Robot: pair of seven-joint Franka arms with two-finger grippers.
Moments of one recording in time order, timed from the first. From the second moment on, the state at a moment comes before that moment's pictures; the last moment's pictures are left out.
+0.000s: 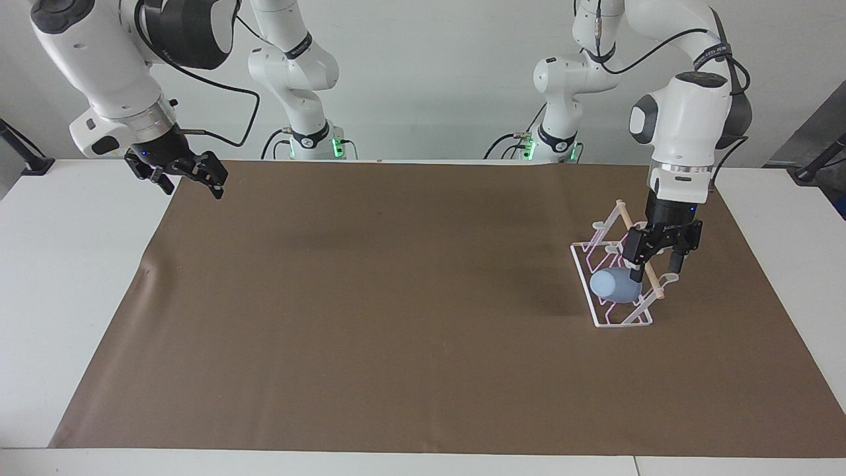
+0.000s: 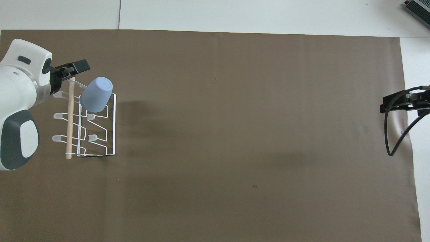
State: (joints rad) left arm 0.06 0.00 -0.17 -1.99 0.08 2.51 -0.45; right arm -0.12 0.05 0.03 -1.57 -0.02 1.58 -0.01
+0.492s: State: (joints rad) left arm 0.05 0.00 -0.18 -1.77 0.01 2.14 -0.44; right arm -0.12 0.05 0.03 -1.57 -0.02 1.60 -0.01
